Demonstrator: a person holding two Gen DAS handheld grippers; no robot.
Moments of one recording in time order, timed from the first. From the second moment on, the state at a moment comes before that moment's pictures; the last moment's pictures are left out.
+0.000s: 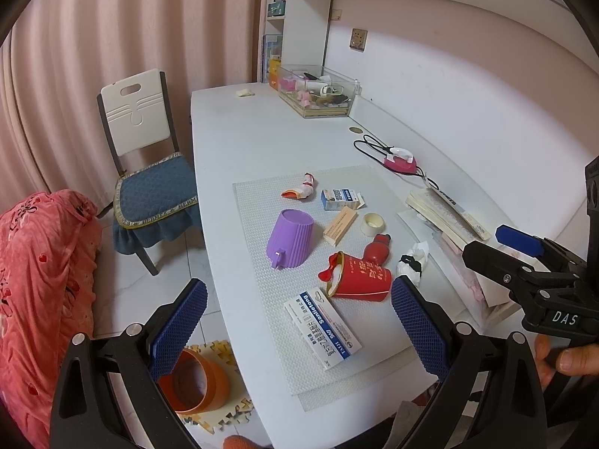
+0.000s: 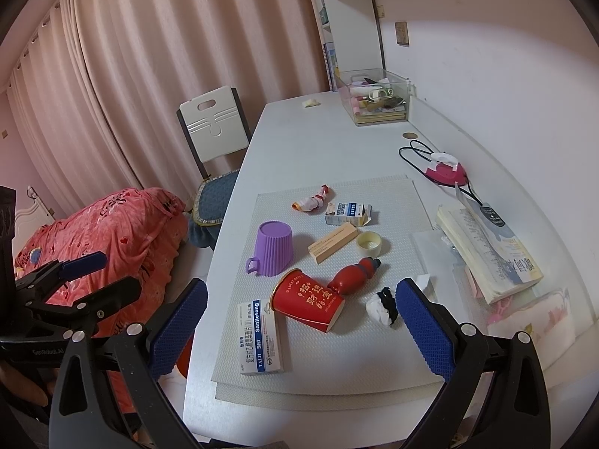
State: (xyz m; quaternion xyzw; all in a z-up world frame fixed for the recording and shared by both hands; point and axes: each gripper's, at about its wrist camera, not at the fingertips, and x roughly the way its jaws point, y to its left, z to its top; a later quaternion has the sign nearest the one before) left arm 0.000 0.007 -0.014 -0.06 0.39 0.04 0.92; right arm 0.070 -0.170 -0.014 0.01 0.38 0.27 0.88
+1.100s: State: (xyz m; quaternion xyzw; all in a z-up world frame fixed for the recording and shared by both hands) left arm 0.003 -0.007 -0.019 -0.05 0.43 0.02 0.90; right arm 0.057 -0.181 -0.025 0.02 0.40 0.25 0.88
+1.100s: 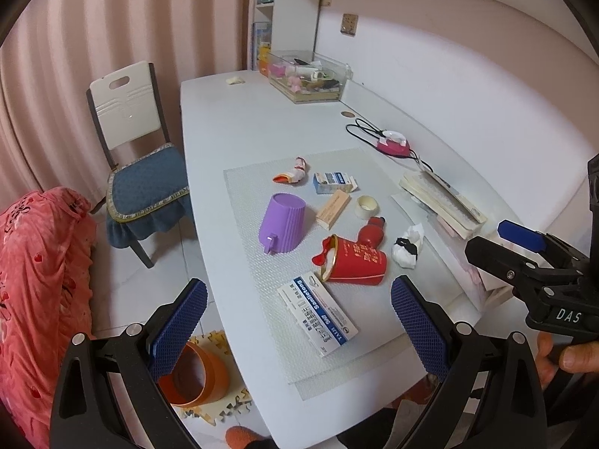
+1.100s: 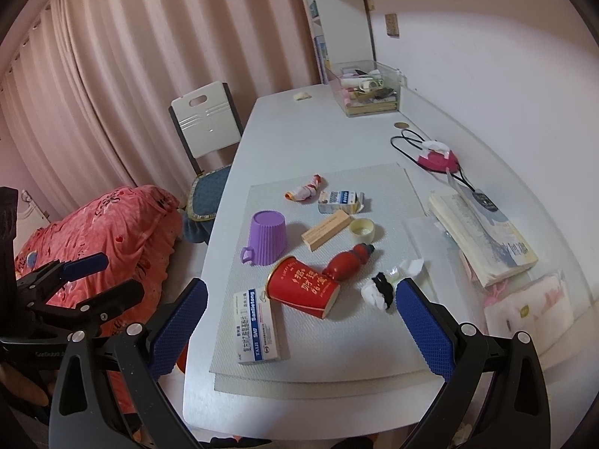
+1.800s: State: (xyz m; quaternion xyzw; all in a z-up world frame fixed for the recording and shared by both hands) left arm 0.038 -0.017 -0.037 0.04 0.49 -0.09 0.87; right arm 0.064 -0.202 -0.042 0.05 0.45 0.20 0.87
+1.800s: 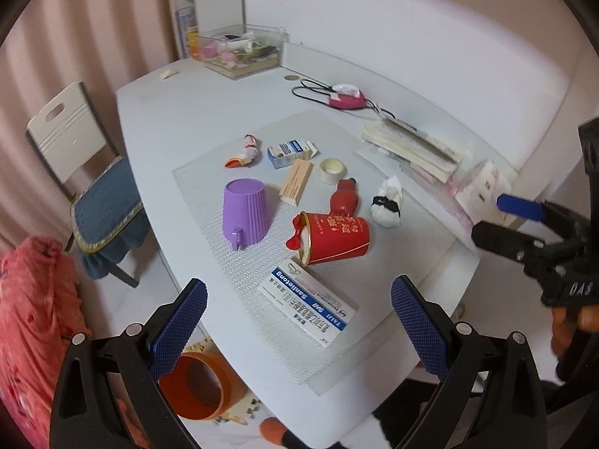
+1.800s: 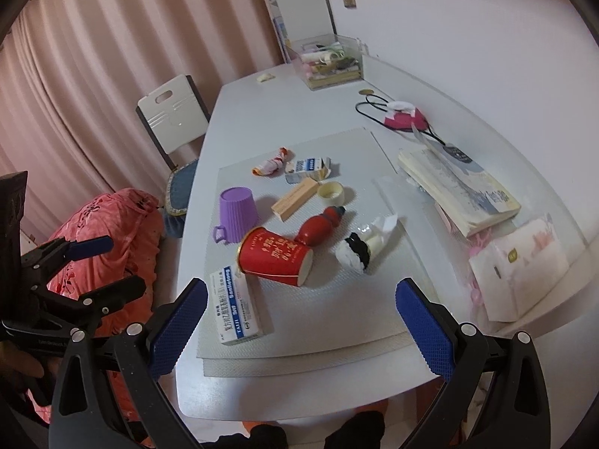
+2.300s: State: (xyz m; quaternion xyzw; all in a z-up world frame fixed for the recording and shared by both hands) left arm 0.108 0.009 -0.069 0.11 0.50 -0.15 0.84; right arm 0.125 -0.210 -0.079 0.06 0.50 0.23 0.83
